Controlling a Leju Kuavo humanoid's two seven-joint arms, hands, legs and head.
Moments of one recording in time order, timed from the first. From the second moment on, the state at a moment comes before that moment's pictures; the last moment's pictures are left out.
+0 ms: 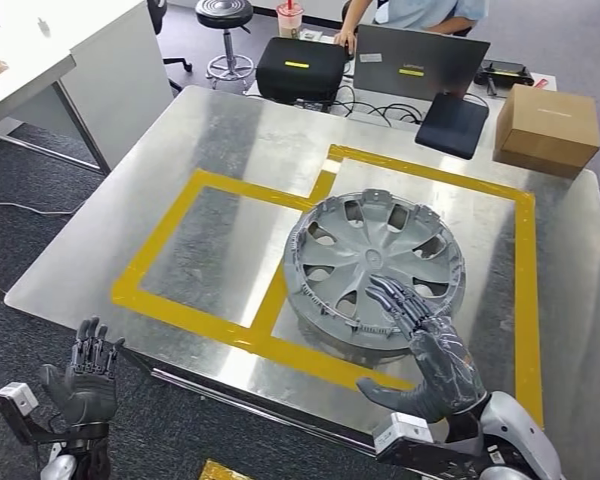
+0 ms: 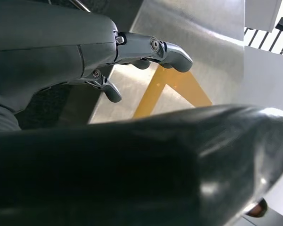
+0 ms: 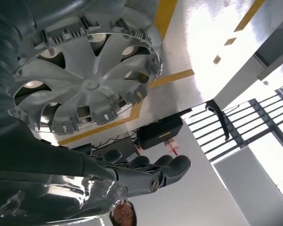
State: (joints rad) left arm 0.13 -0.14 0.33 -1.14 0.07 -0.37 -0.53; right arm -0.03 -0.35 0.60 -1.95 0.66 -0.05 -0.06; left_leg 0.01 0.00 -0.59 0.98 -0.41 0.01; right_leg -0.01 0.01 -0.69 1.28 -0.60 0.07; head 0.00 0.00
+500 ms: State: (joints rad) left arm 0.16 -0.17 0.36 -1.16 0.05 -0.35 -0.51; right arm 0.10 -0.27 0.49 -1.98 0.39 -0.15 -0.20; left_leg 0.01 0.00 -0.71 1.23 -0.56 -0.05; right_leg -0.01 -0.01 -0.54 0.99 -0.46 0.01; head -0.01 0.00
